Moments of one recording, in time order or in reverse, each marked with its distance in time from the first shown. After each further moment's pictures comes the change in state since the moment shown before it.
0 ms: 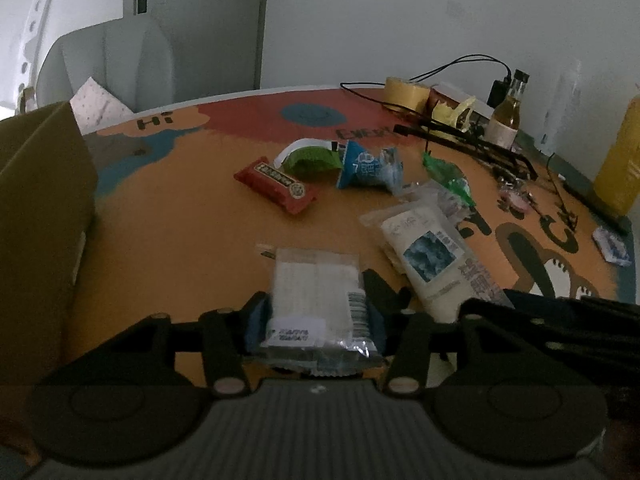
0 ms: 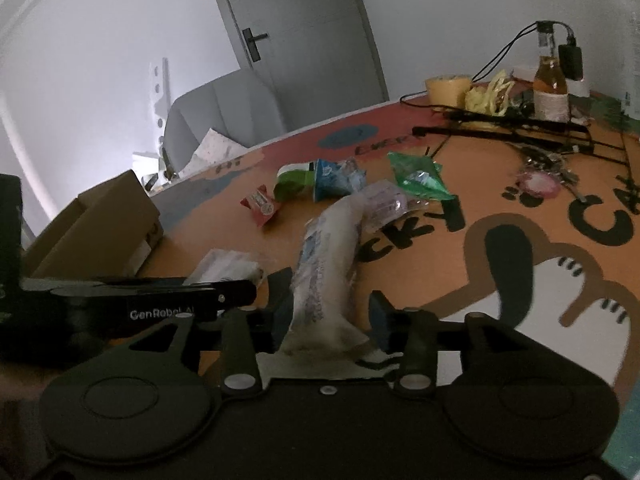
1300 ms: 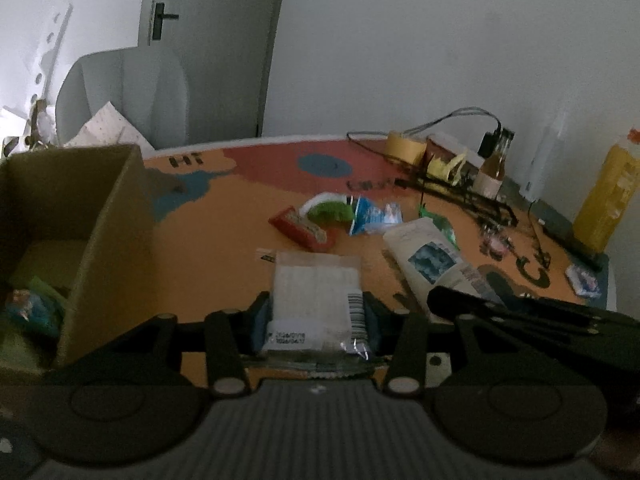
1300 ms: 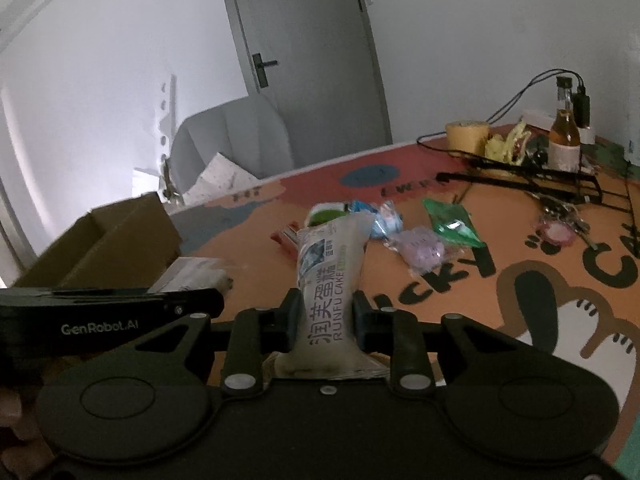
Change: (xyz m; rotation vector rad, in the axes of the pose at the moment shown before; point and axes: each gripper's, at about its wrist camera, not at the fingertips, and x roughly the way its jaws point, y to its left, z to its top) left arm -0.069 0.027 0.003 -0.048 -0.127 -0.032; right arm -0.014 0.046 0.010 -0.054 -0.112 -0.032
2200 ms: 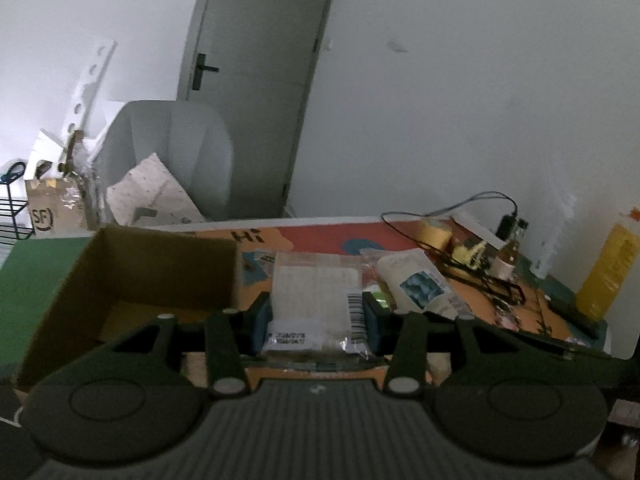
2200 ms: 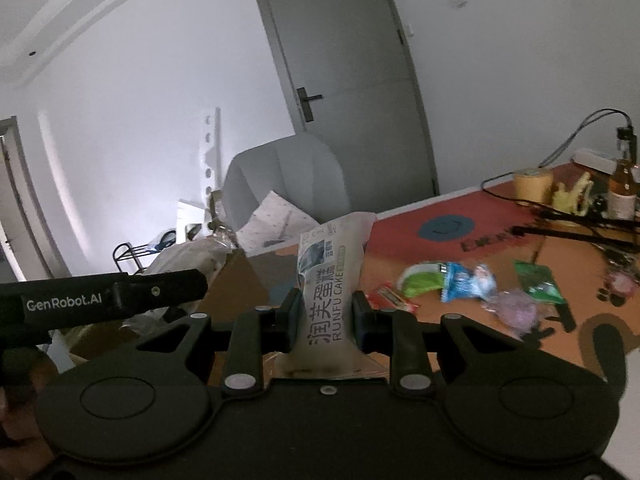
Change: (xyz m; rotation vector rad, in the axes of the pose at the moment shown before) left arm -0.075 0.058 0.034 -0.077 -0.178 0.048; right arm -0.001 0.065 0.033 -0.010 -0.096 0.119
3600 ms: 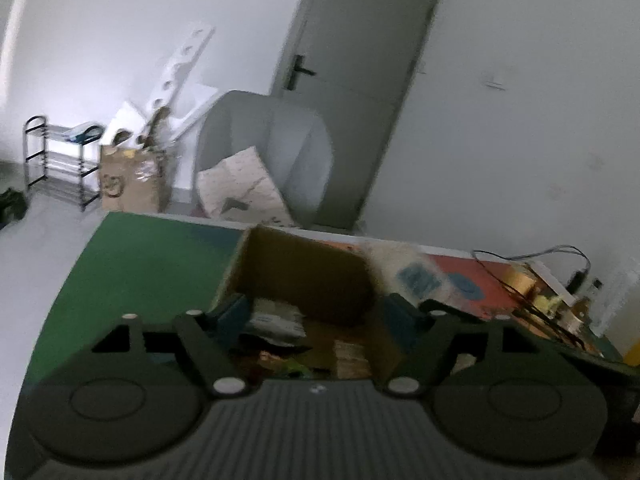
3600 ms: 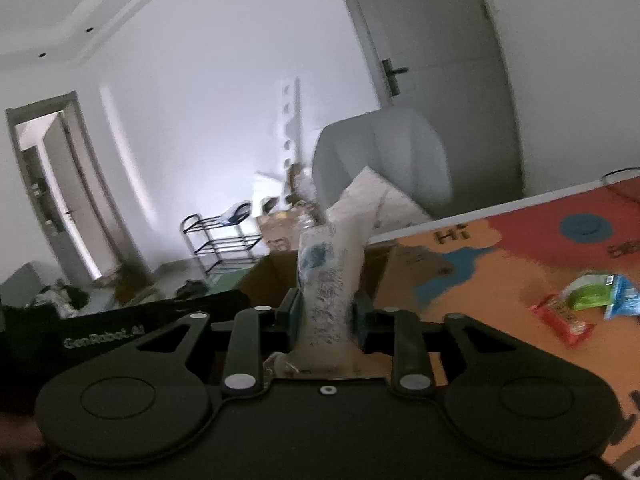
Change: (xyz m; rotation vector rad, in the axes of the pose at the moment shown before) left arm -0.013 0.106 0.010 -0.192 -0.025 0.185; right arm 0.071 0.096 0.015 -0.043 0.091 0.228
